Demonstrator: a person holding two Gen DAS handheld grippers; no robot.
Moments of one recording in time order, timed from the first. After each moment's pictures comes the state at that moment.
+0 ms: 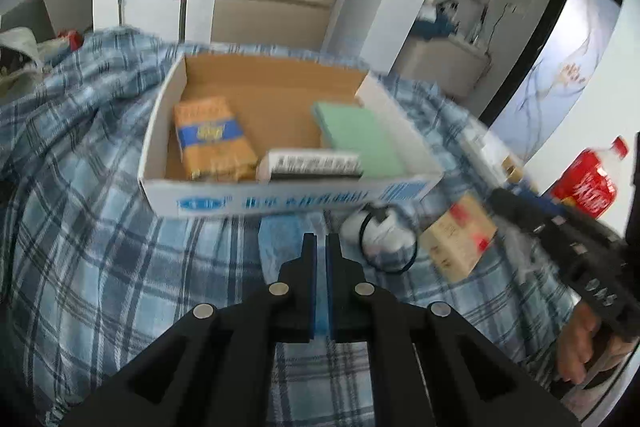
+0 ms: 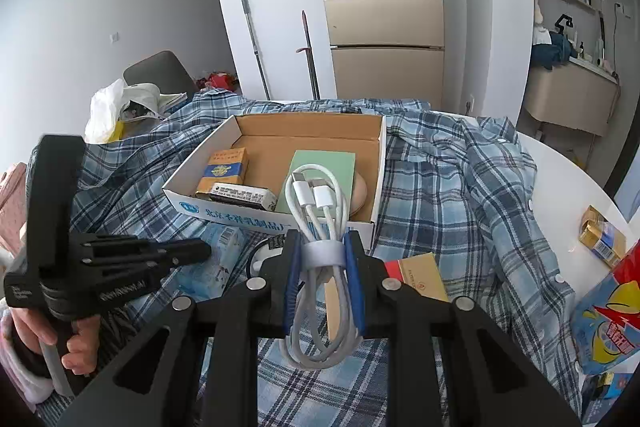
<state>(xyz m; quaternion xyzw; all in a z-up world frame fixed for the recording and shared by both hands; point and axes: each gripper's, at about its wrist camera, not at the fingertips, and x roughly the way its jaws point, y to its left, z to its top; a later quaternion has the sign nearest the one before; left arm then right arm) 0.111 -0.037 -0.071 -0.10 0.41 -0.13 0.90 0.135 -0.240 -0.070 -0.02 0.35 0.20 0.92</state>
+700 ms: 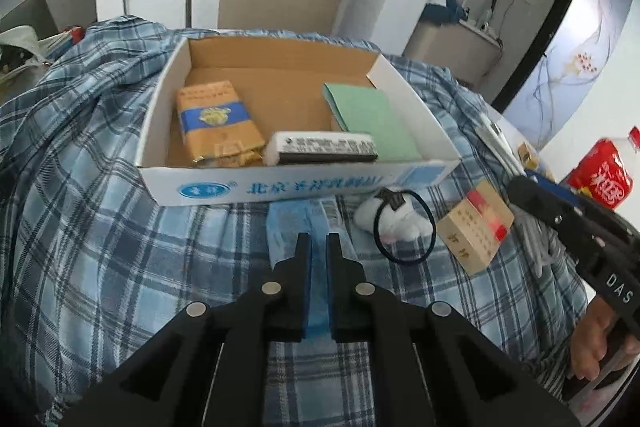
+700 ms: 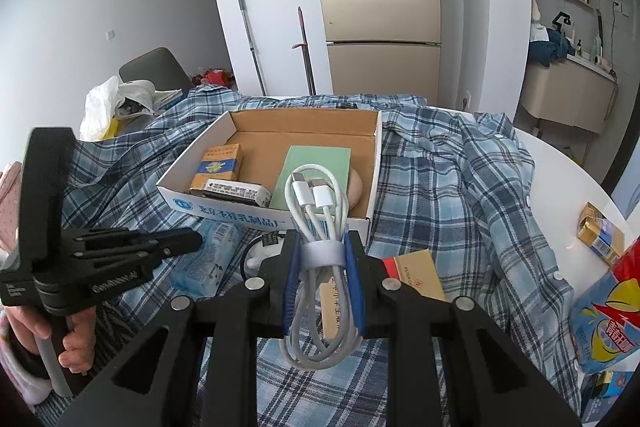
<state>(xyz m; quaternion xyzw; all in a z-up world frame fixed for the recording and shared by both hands) 0.122 -0.042 -0.086 -0.08 0.45 -0.11 0.88 0.137 -0.241 -0.074 -0.02 0.36 0.20 0.91</state>
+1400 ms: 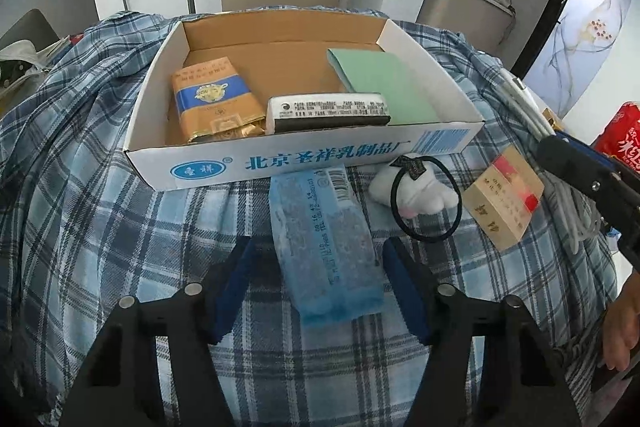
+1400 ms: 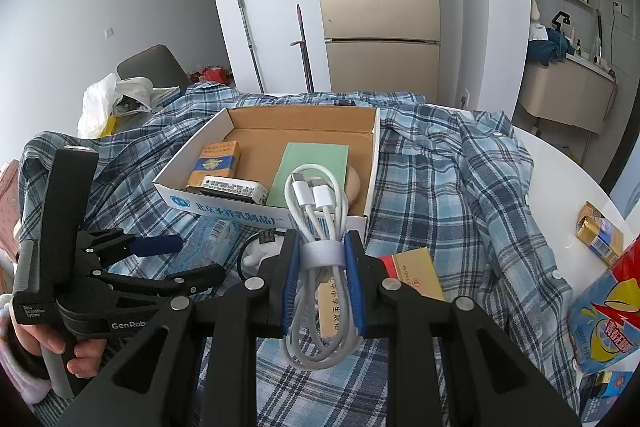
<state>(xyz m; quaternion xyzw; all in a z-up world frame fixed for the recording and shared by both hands) 0.128 -0.056 -0.103 -0.03 0.48 -0.08 0.87 0.137 -0.241 -0.075 -0.02 0.36 0.19 0.91</state>
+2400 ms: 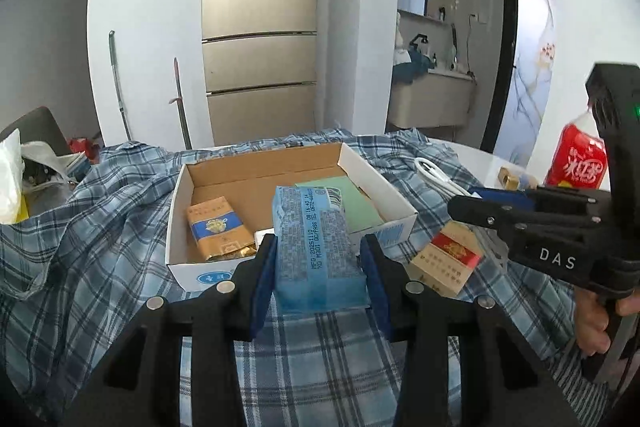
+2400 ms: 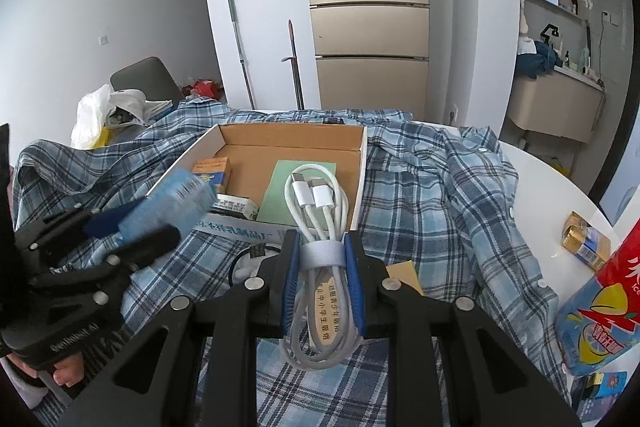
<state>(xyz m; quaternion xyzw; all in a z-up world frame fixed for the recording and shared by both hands) 0.073 -0.067 -0.038 0.01 0.28 -0.11 0.95 0.133 -0.245 -0.066 -0.02 0.33 0.17 0.93</state>
